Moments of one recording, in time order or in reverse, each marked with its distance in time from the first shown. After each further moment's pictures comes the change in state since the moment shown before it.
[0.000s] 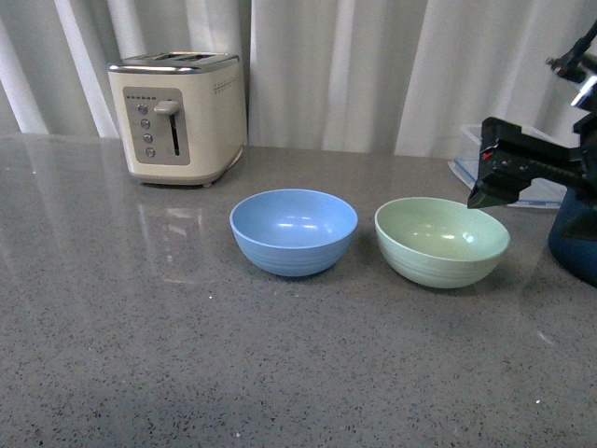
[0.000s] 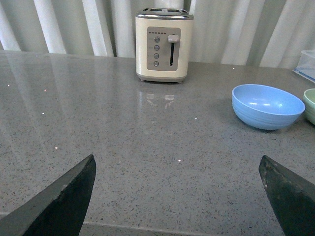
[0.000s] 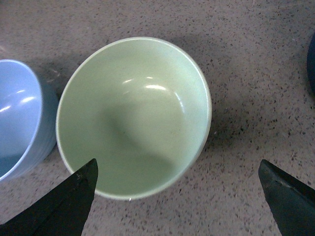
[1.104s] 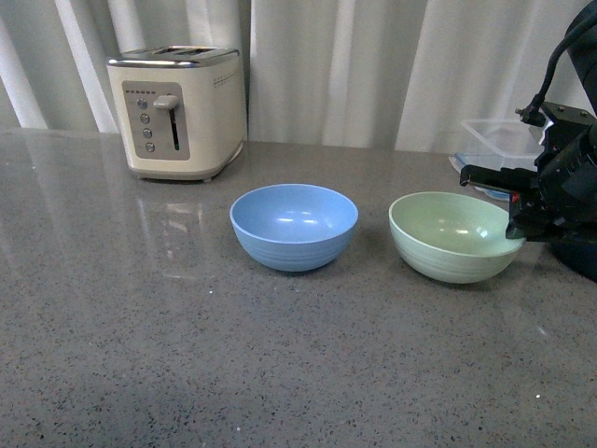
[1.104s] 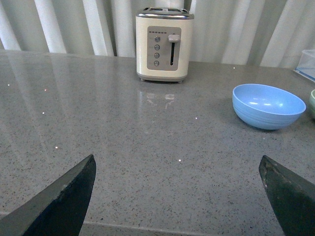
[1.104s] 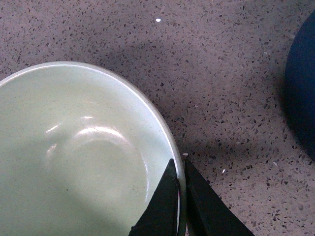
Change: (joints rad) left arm 0.000 0.000 0.000 0.000 0.000 0.000; right arm -0.037 0.253 0.210 -0.063 0.108 -0.010
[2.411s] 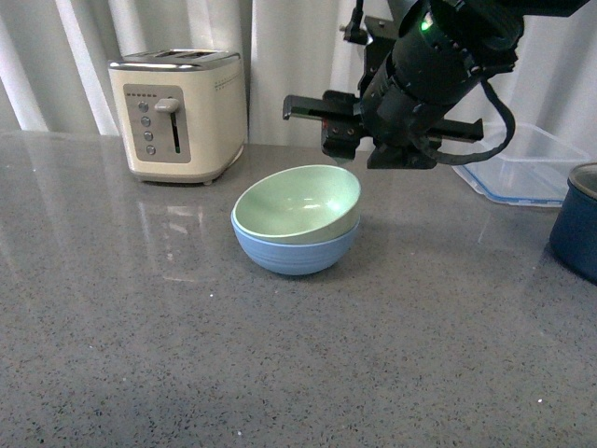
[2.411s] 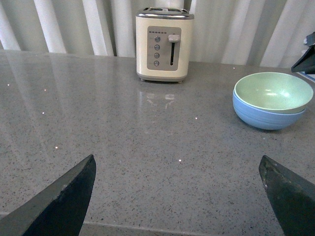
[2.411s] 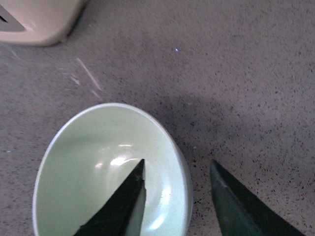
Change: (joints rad) left arm 0.000 0.000 0.000 0.000 0.000 0.000; right arm 0.299 0.072 0.261 0.022 0.027 -0.035
